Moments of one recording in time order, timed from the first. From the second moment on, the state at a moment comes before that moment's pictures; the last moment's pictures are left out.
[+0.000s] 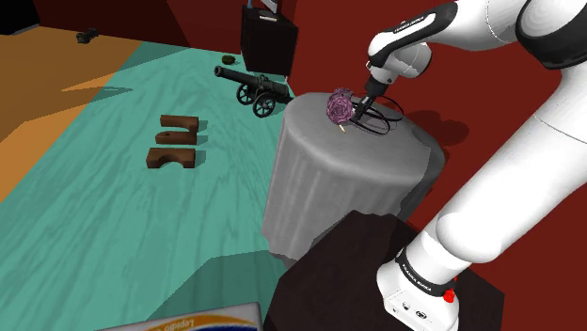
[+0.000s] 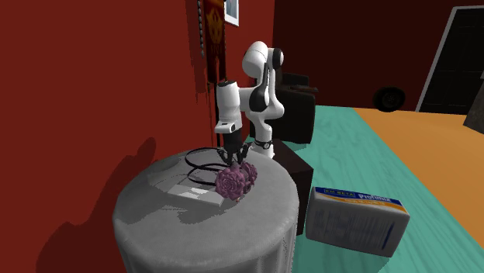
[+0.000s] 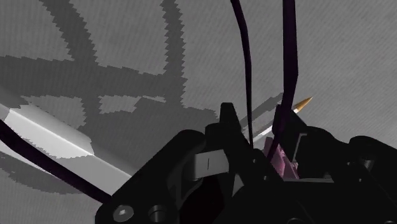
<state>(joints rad) -0.11 -0.02 -0.55 -2.19 0.15 2.25 -0.91</state>
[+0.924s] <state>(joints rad) -0.11 -0.05 -0.55 -2.15 0.12 2.19 -0.89</state>
